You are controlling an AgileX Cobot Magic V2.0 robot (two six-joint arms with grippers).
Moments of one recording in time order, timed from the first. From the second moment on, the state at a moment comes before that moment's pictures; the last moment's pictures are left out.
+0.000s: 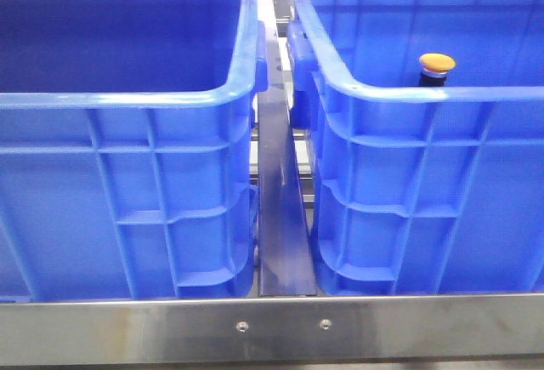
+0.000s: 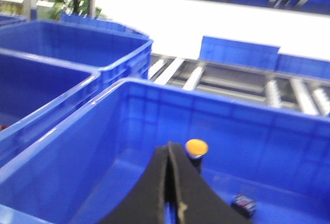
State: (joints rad) left arm 0.00 0.14 -0.45 0.08 0.45 -0.07; right arm -0.13 0.11 -0.22 1.42 0.32 -1.48
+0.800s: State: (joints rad) left arm 0.00 0.12 -0.43 0.09 0.44 -0.07; right arm -0.13 0.00 -0.20 1.42 0.28 -1.48
